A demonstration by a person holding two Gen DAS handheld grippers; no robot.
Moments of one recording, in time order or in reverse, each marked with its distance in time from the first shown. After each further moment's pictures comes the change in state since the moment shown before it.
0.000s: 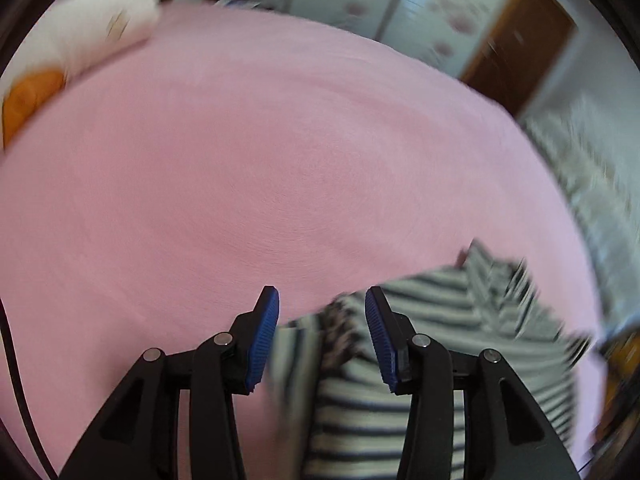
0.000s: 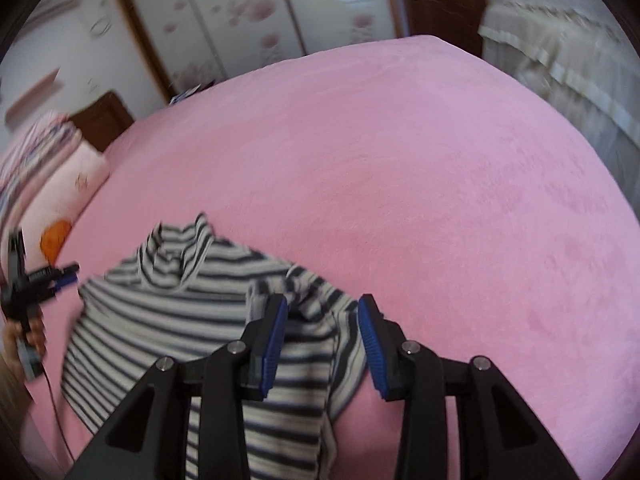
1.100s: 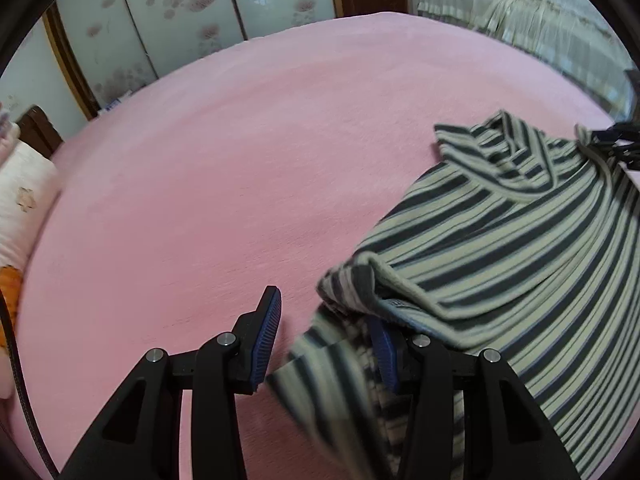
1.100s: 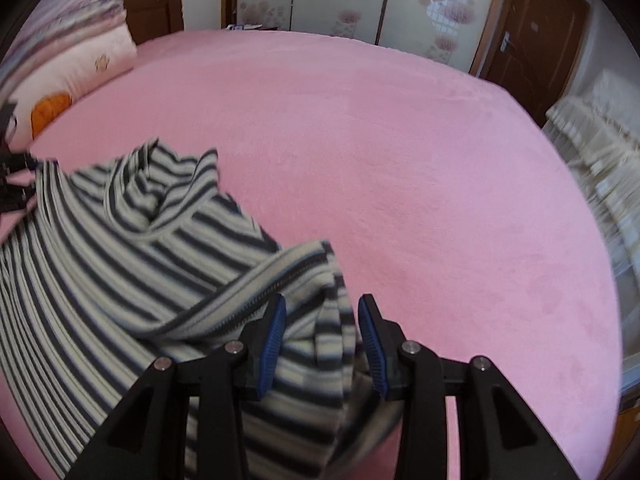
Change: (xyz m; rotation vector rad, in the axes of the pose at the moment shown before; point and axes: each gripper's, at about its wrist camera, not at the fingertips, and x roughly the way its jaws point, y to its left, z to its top) left arm 0.042 -0.040 -0.002 0.605 0.012 -0.006; right arm 0.074 0.041 0.019 -0.336 0.066 -0.046
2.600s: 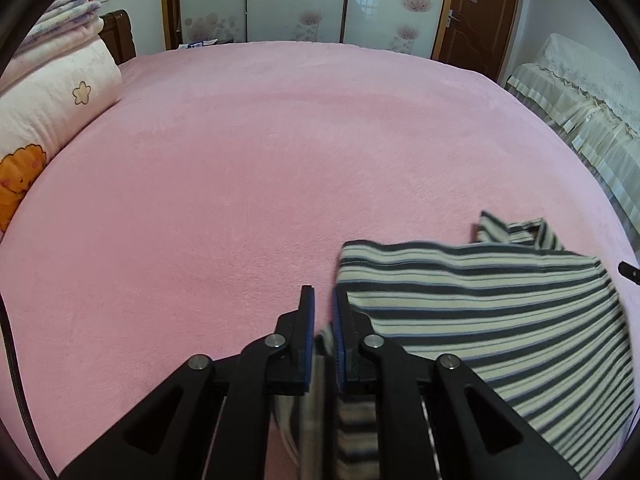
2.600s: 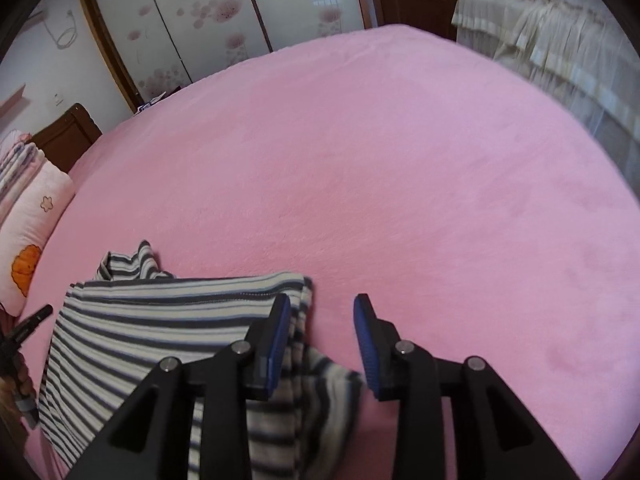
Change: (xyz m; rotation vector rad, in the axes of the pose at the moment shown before) left arm -0.025 0.024 0.004 -0.425 -0.047 0.066; right arm -0.031 -0.066 -0.012 0.445 -0.060 -0.048
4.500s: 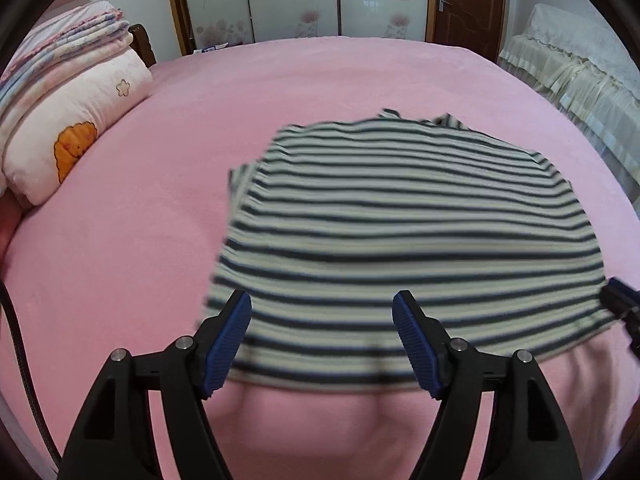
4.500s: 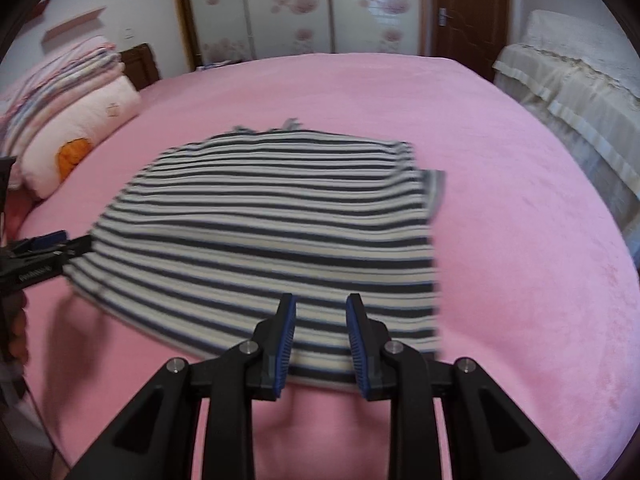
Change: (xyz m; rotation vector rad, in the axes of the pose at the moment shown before) left arm -0.119 -0.105 -0.165 0.050 0.016 0.096; right arm -0.112 0.108 -0.188 -0.233 -0.015 0.055
